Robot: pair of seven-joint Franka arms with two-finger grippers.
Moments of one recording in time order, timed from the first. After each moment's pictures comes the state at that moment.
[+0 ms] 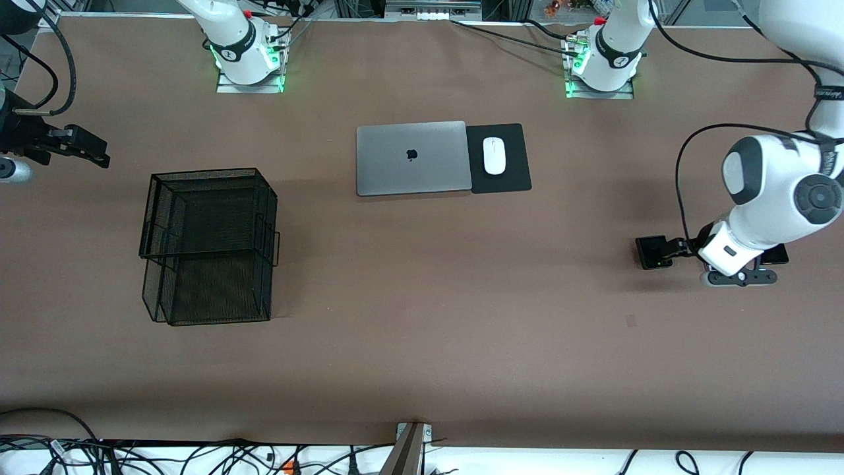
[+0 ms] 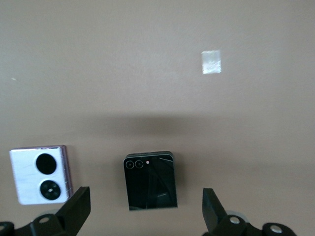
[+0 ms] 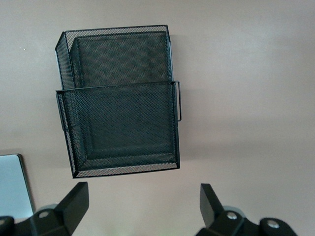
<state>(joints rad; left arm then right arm) 0.13 0.37 -0.03 -1.97 0.05 2.30 0.02 -0.06 0.01 0.04 -1.64 -0.07 1.59 0.00</state>
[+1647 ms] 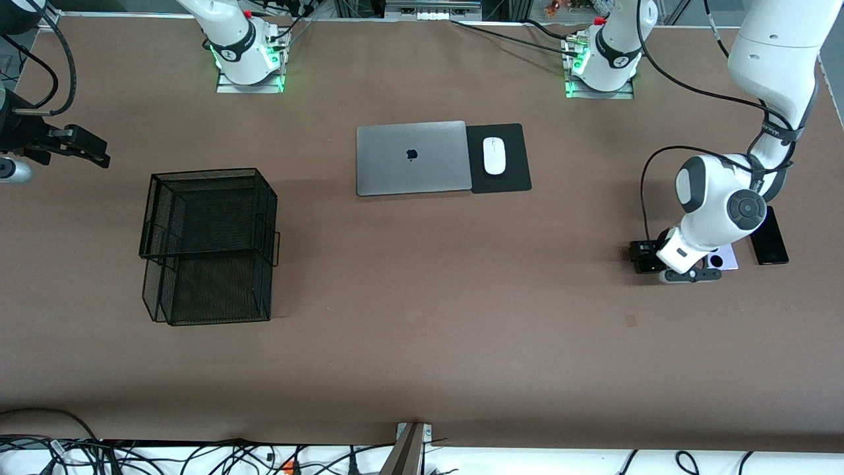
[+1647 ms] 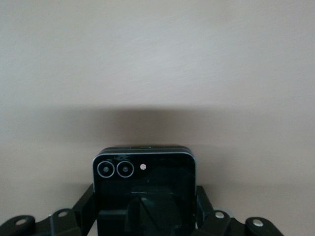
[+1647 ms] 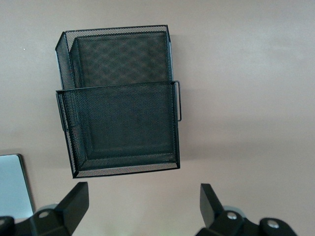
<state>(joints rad) 0.16 0.50 -0.12 -2.03 0.05 2.46 -0.04 -0.06 0.01 0.04 -1.64 -0.07 1.59 0.00</state>
